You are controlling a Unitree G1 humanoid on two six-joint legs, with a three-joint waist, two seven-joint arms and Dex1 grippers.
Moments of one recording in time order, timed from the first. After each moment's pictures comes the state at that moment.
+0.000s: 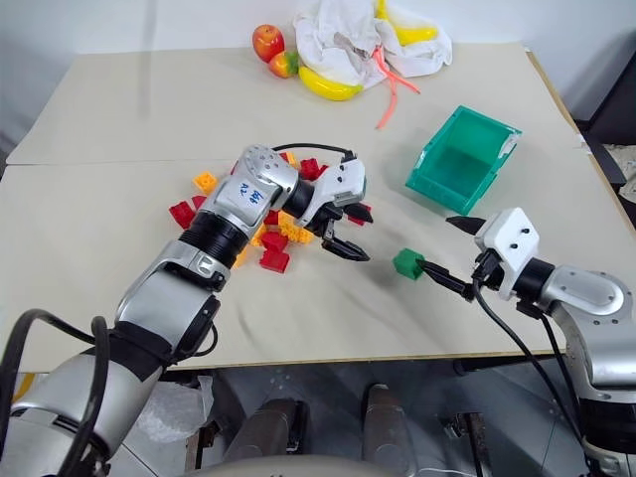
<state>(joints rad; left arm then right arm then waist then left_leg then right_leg) -1.21 0.16 -0.29 0.80 0.10 0.27 -1.28 -0.10 -0.79 -0.24 -0.28 0.38 0.30 0.89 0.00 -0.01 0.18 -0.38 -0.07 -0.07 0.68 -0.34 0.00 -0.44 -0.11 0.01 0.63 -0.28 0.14</state>
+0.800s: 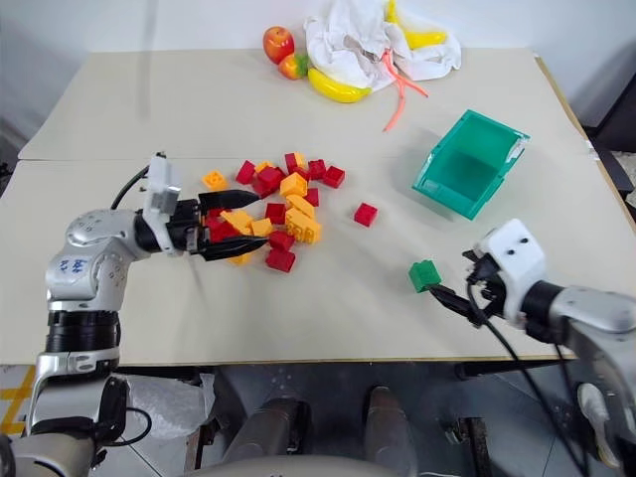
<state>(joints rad) -0.54 0.52 0.16 0.08 -0.42 0.41 -1.26 -0.04 -0.78 -0.31 -0.68 0.54 1.04 0.55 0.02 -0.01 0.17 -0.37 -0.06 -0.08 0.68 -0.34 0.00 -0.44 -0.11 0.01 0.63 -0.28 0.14</state>
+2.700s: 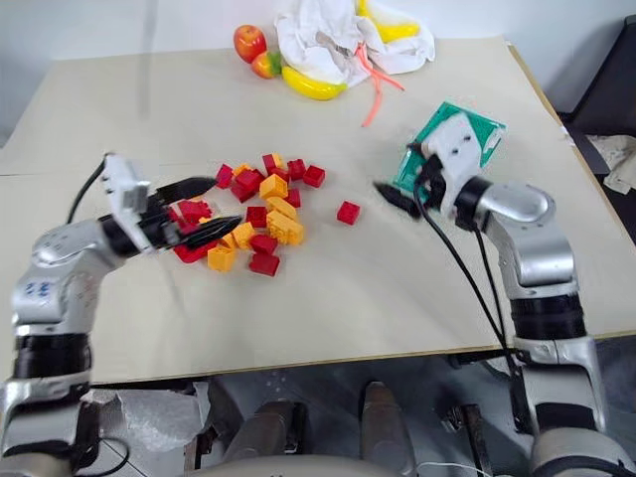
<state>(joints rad) -0.37 0.68 0.25 -0.01 -0.49 0.39 -0.94 -0.63 -0.66 0.03 0.05 0.30 0.35 0.91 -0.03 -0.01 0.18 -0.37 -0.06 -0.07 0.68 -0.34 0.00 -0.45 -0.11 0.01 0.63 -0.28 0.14</state>
